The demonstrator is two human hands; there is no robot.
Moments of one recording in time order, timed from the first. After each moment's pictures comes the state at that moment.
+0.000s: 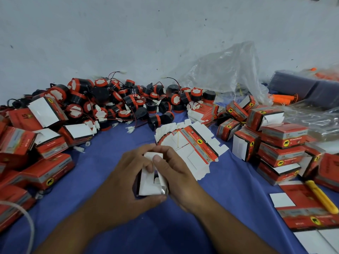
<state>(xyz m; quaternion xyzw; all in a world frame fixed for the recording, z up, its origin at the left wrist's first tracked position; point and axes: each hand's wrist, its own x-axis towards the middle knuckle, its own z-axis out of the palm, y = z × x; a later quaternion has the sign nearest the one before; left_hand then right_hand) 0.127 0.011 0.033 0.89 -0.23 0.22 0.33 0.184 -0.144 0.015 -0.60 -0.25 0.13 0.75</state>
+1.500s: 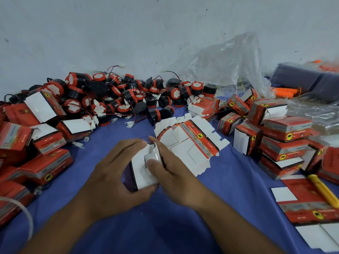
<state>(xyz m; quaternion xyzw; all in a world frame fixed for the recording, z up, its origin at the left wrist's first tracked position) 0.124 0.016 0.042 0.90 -0.22 0.29 0.24 0.189 -0.152 0.006 -0.76 -0.32 0.07 0.57</state>
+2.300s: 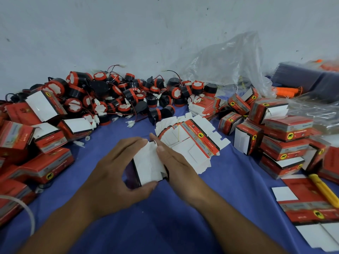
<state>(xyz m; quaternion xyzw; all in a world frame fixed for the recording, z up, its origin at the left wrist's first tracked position) 0.125 0.021 0.040 0.91 -0.22 0.26 0.25 0.187 -0.148 0.016 -0.67 -0.25 0.14 0.69</state>
